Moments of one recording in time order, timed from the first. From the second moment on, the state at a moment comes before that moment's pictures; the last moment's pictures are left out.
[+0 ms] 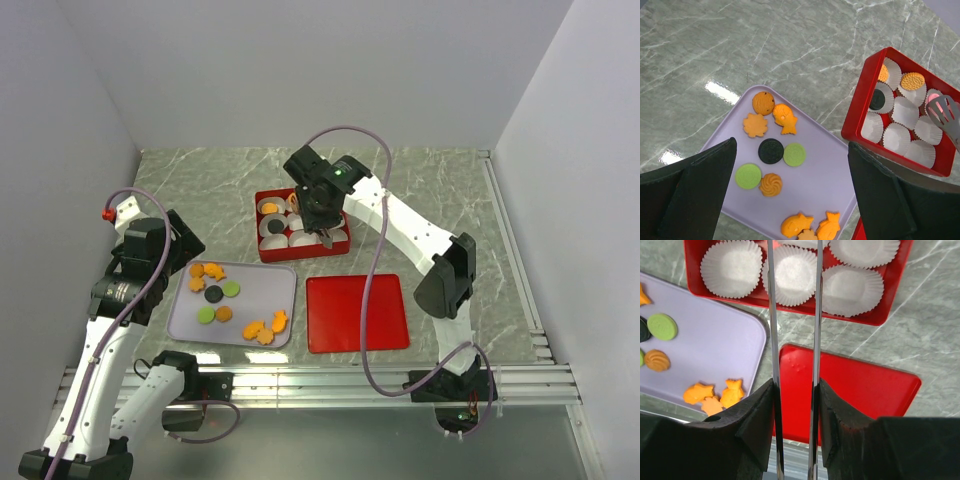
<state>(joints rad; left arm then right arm) -0.17 0.75 0.97 -0.84 -0.38 -0.67 0.80 2.00 2.10 -1.22 0.20 0.49</state>
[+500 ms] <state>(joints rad) -0.17 0.75 0.97 -0.84 -0.38 -0.67 0.79 2.08 2.10 -1.19 0.18 0.49</state>
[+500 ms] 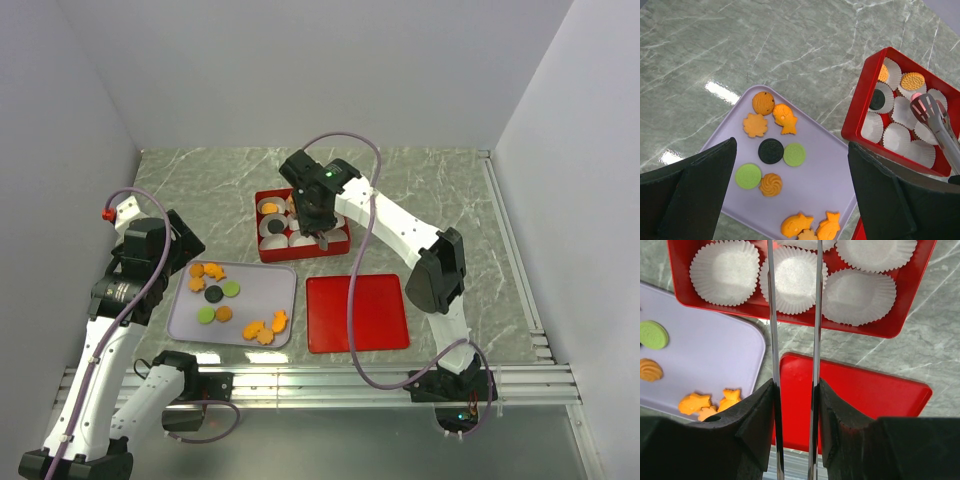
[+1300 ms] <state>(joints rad) -0.17 0.74 0.97 -0.84 -0.38 -0.67 0.79 2.08 2.07 -1.19 0.20 0.50</state>
